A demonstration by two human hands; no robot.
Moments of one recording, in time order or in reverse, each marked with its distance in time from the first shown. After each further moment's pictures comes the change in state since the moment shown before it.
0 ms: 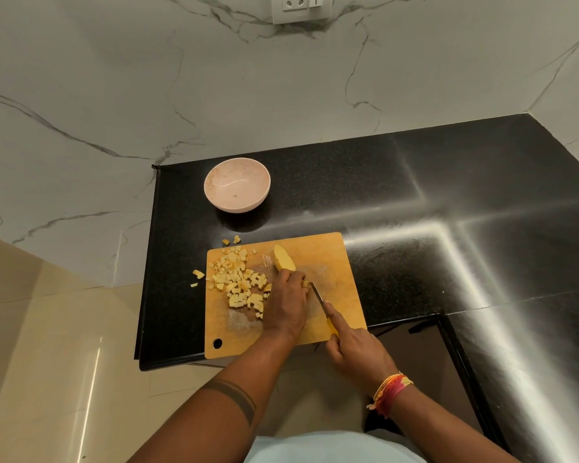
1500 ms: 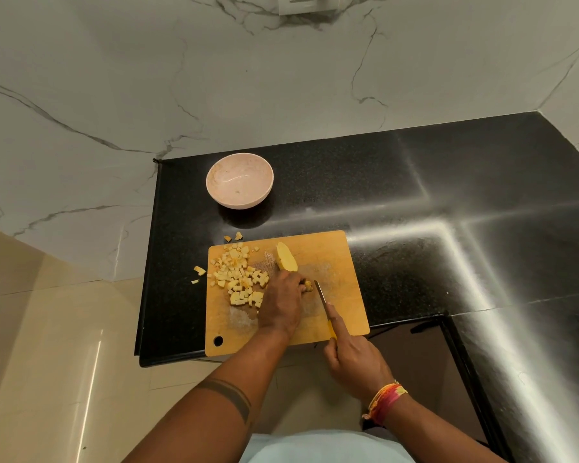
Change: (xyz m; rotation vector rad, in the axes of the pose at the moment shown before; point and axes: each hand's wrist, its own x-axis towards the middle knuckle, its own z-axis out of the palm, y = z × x) left_hand 0.006 -0.011 -0.003 -0.015 -0.013 -0.005; right_hand -0.009 -0.005 0.013 0.069 0.016 0.011
